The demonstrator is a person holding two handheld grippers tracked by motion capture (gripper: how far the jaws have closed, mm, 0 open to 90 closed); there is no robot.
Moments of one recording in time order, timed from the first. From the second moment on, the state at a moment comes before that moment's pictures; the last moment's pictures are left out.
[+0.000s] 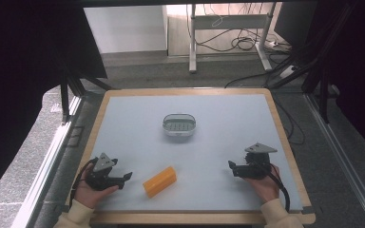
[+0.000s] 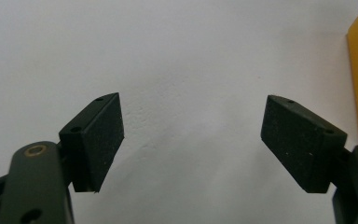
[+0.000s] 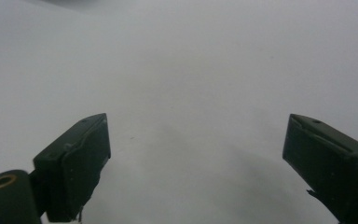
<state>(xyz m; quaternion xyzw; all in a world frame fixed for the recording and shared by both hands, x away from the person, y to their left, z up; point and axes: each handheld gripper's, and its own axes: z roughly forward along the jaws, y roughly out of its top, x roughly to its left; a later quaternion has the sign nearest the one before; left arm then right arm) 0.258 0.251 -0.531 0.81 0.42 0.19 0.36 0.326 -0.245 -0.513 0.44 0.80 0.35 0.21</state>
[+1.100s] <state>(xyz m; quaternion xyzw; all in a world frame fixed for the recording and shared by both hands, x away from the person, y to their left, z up) 0.257 0.268 -0.490 0.78 0.46 0.17 0.39 0.309 -0.250 -0.501 0.41 0.80 0.37 0.24</state>
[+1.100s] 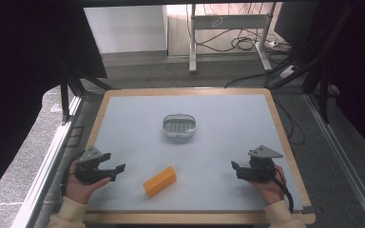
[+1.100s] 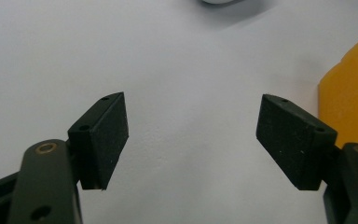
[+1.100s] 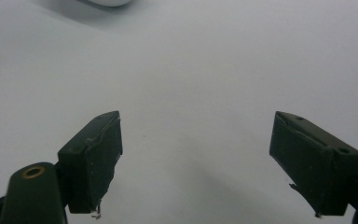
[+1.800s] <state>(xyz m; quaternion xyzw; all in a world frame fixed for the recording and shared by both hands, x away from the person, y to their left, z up) 0.239 0.251 -0.458 0.80 0.42 0.16 0.40 0.313 -0.260 -0.507 0.43 0.79 0.37 0.24</state>
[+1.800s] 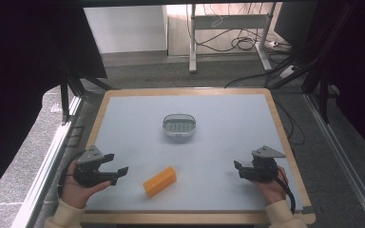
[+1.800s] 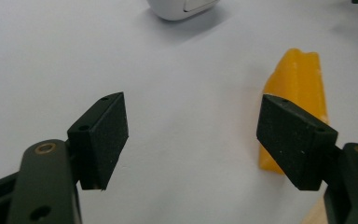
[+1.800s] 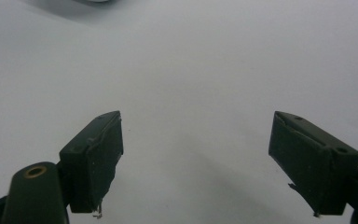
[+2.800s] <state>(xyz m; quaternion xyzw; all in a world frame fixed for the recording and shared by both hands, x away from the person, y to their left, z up) 0.246 0.198 -0.460 0.84 0.37 0.13 0.36 0.311 -0.258 -0.508 0.42 0.79 0.38 0.24</state>
